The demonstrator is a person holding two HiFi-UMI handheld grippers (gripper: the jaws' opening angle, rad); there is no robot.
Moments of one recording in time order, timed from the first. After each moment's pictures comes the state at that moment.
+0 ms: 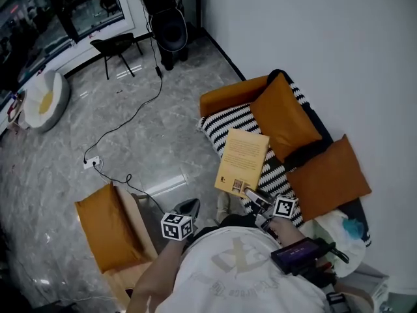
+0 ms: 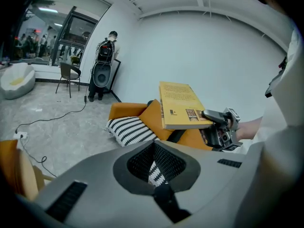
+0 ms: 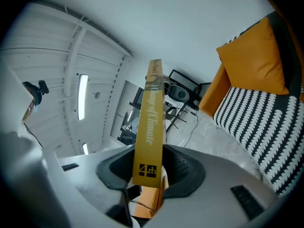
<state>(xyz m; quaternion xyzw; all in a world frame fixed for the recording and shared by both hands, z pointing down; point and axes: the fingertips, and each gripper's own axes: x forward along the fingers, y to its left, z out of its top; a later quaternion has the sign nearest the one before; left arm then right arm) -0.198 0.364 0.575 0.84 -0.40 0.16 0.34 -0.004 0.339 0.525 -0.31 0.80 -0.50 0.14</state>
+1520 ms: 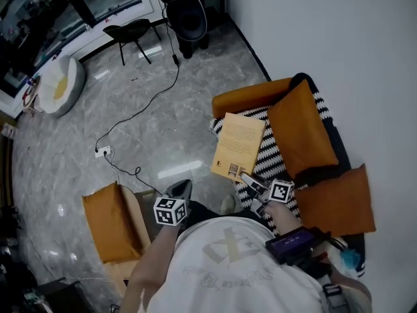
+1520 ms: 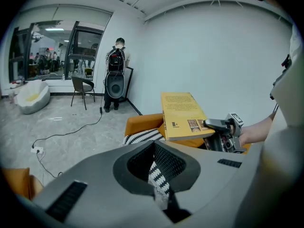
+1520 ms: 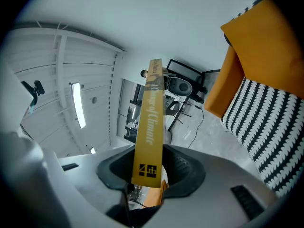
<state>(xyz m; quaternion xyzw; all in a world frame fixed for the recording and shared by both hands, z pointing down) -0.200 0.177 0.564 0.79 -0.50 0.18 0.30 0.007 0.136 0.572 -0.24 0.80 -0.54 0.13</state>
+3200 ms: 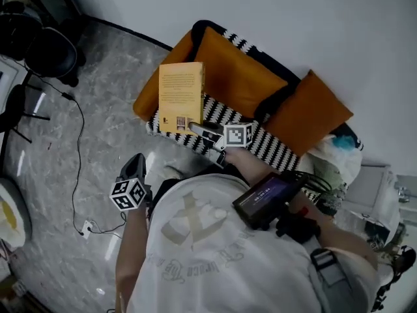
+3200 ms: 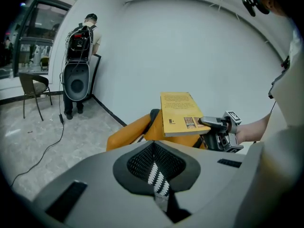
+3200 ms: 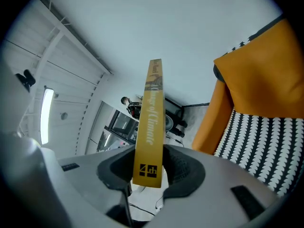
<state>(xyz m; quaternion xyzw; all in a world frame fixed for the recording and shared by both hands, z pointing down) -0.214 -0.082 0.560 0.89 -0.28 0.21 0.30 -0.003 -0.042 0.546 -0.47 0.71 -0.50 0.19</state>
